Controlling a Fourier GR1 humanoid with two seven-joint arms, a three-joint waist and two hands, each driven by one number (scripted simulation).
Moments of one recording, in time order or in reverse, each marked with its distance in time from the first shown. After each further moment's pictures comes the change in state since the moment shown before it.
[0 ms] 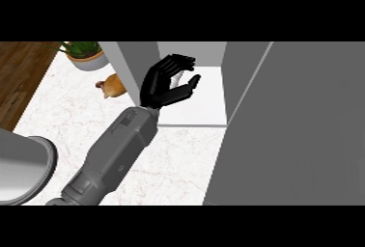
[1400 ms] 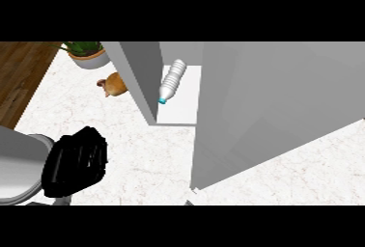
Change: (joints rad) left arm 0.852 0.365 -0.010 -0.946 0.007 -0.041 0.120; right arm -0.420 0.212 0.367 0.133 0.153 0.032 0.474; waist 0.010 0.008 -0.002
